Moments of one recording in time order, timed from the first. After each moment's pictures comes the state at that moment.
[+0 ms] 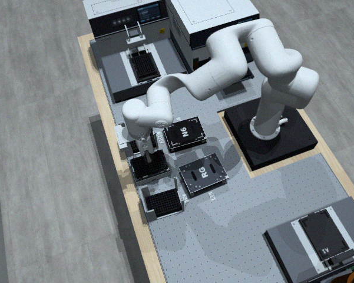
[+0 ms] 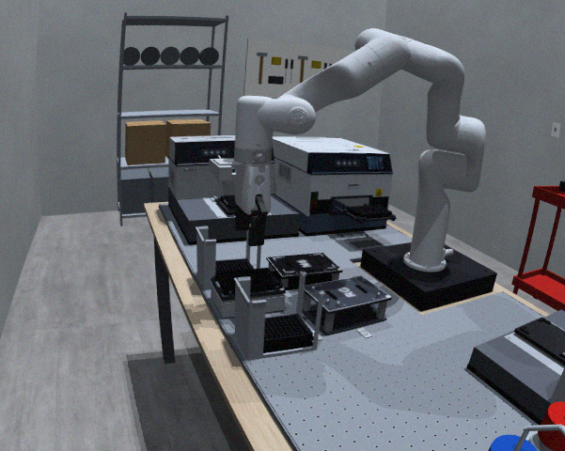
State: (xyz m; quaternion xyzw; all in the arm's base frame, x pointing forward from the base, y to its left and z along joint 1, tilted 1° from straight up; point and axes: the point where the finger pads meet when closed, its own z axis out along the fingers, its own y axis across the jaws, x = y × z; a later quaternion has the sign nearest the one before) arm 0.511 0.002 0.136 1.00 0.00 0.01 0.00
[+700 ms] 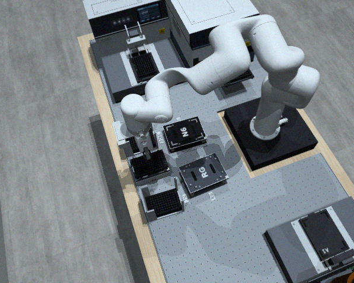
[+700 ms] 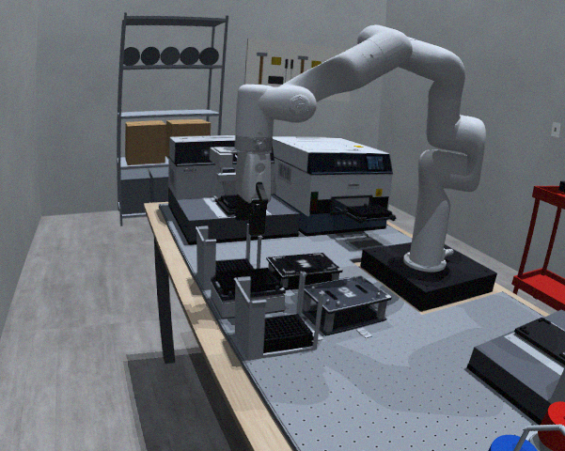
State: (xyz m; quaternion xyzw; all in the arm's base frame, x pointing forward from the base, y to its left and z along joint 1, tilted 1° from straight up) arm 0.511 0.002 0.160 1.00 0.00 0.01 0.00
